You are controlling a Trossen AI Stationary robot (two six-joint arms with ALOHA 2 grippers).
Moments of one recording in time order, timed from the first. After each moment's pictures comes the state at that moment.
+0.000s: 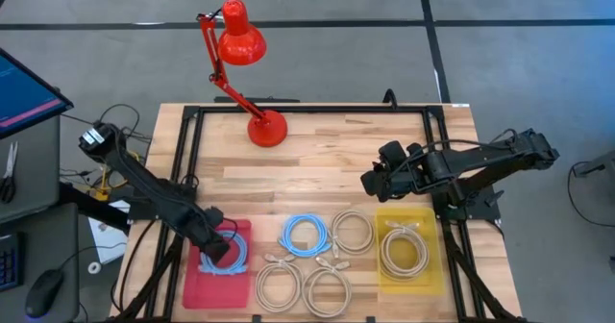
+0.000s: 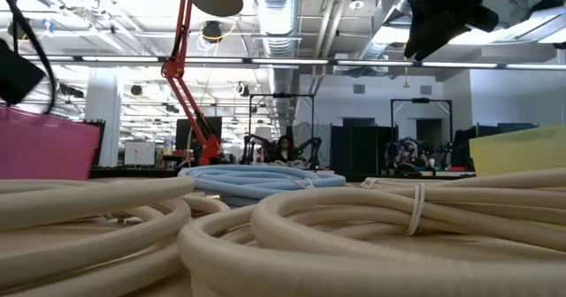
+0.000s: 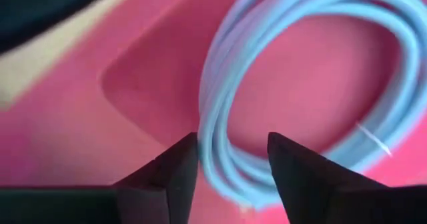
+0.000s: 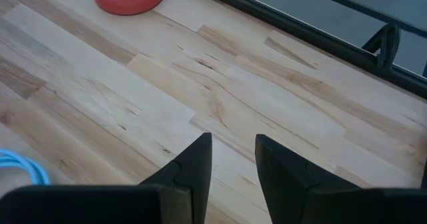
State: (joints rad) left arm -0.74 1.16 0.54 -0.73 0.12 -1.59; right arm 0.24 1.27 1.12 -1.10 0.74 1.09
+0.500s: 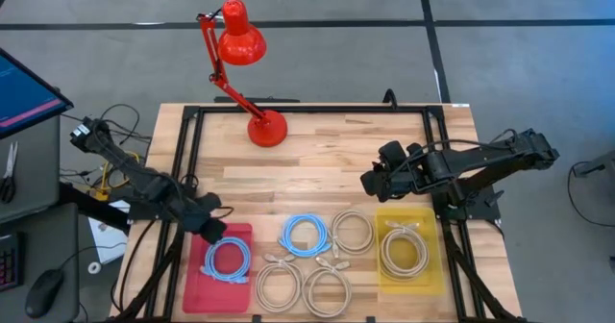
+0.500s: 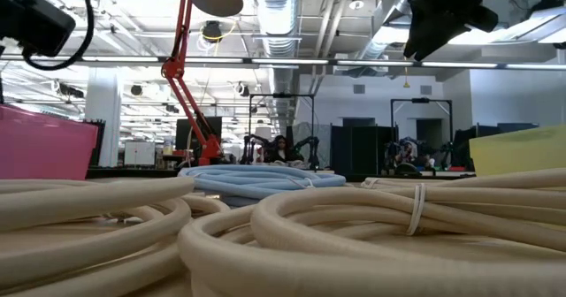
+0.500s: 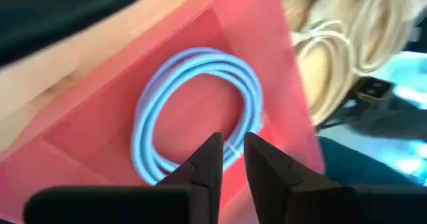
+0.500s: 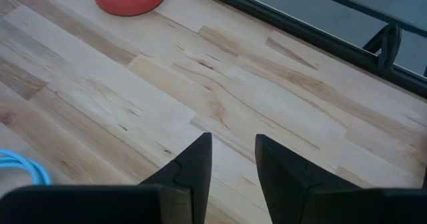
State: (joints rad) left arm -0.64 0.78 0.54 -0.71 -0.01 -1.59; right arm 0.24 1.27 1.12 -1.10 0.74 1.09
